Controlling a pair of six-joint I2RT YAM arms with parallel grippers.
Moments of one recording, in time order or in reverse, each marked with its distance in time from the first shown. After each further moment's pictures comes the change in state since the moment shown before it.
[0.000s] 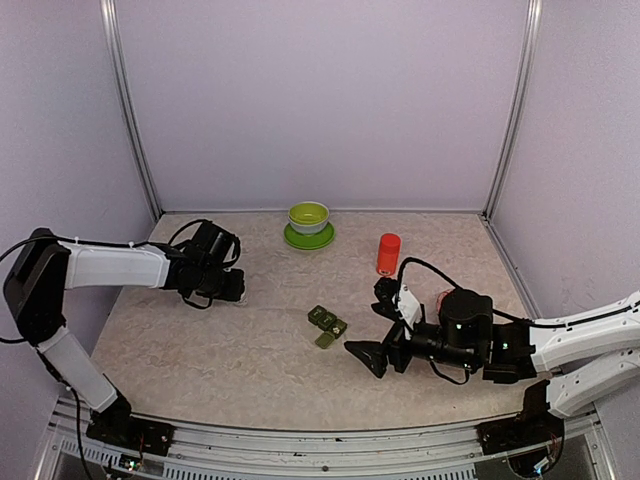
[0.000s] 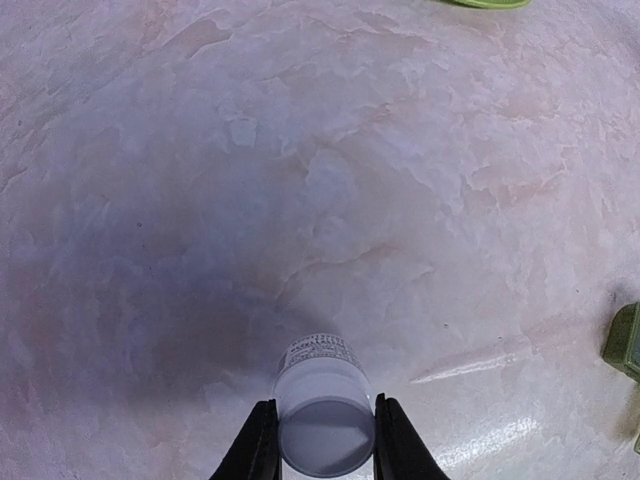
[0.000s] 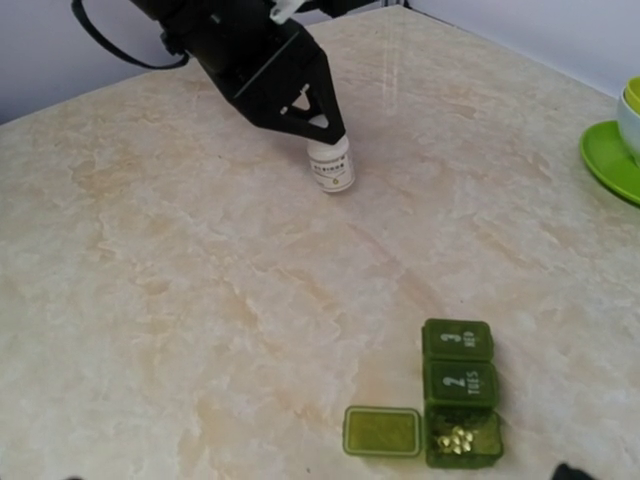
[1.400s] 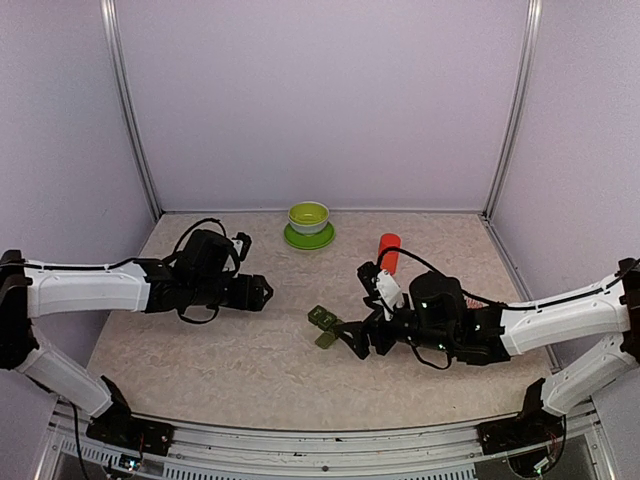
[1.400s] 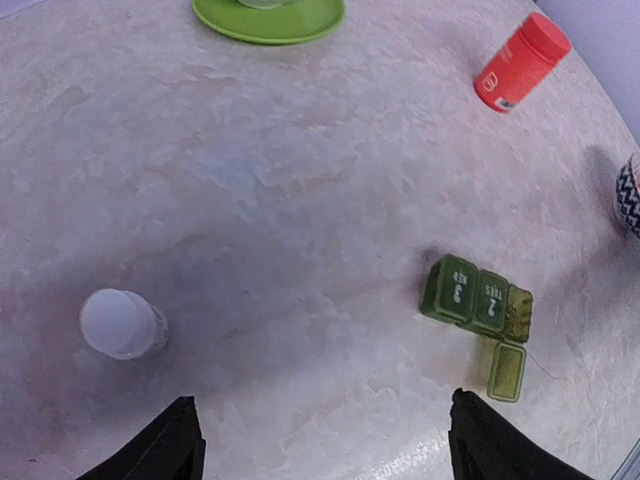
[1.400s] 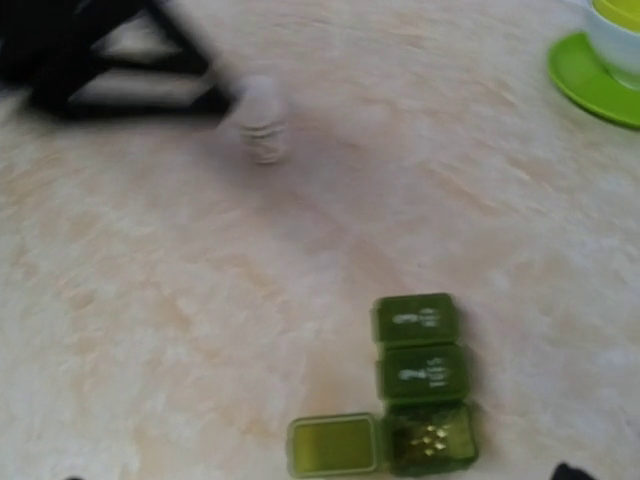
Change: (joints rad) left arm -0.154 -0.201 -0.113 0.113 0.061 -0.087; right arm -0.089 0.199 0.131 -0.042 -0.024 0.104
